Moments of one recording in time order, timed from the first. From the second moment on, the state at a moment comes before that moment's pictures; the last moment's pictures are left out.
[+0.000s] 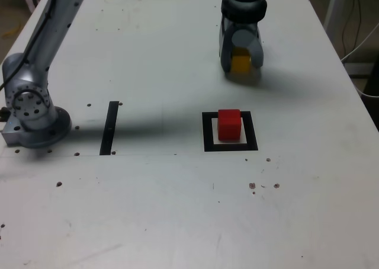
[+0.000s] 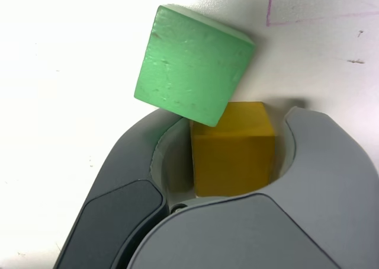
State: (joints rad) arm 0.38 2.23 -1.76 1.11 0.12 0.41
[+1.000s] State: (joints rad) arm 0.15 2.02 -1.74 1.26 0.16 0.27
